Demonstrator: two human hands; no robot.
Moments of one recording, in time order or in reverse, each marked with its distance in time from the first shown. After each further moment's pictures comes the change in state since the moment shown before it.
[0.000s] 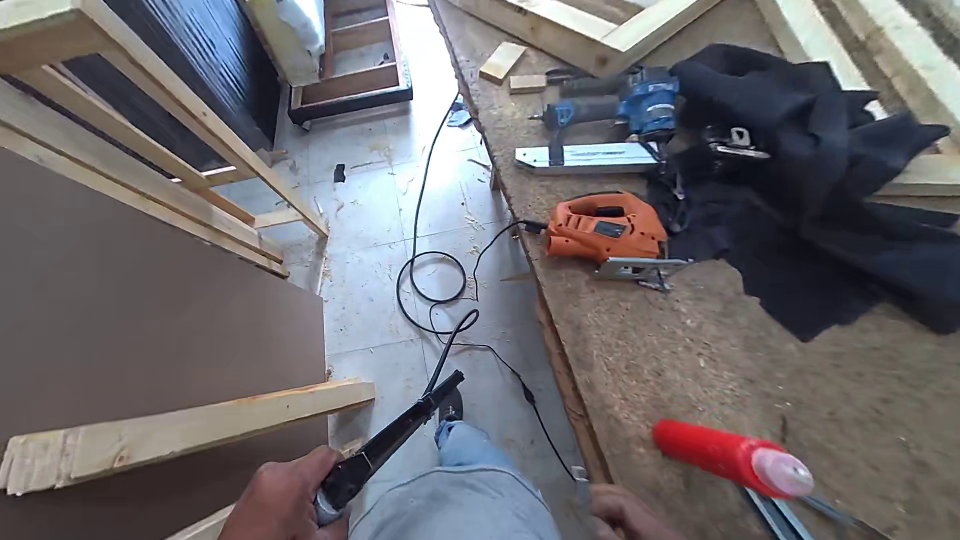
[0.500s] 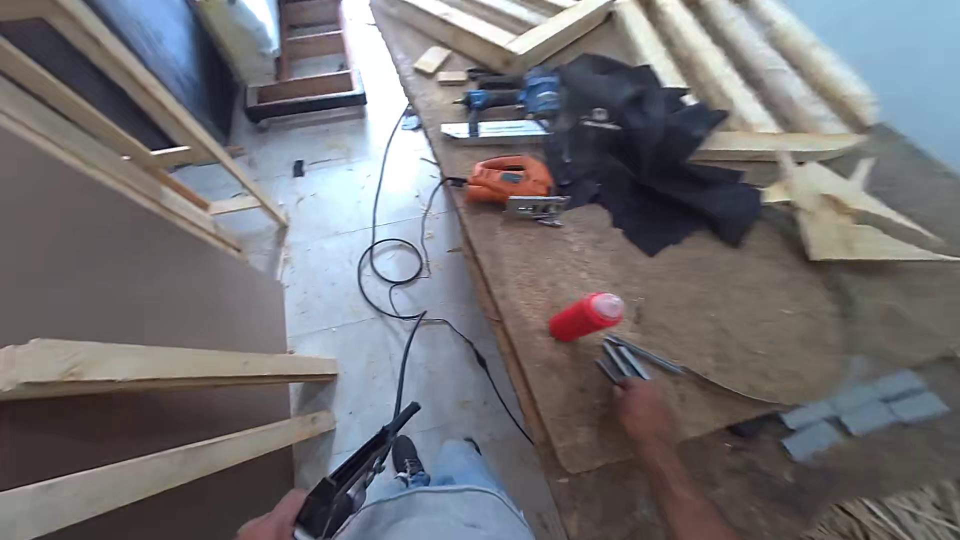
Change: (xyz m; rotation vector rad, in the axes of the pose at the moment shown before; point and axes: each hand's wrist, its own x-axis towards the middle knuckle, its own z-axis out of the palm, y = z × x) left_hand -0.197 0.038 0.144 -0.106 -0.060 -0.338; right_hand -0.074 0.182 -0.126 -0.907 0.345 0.607
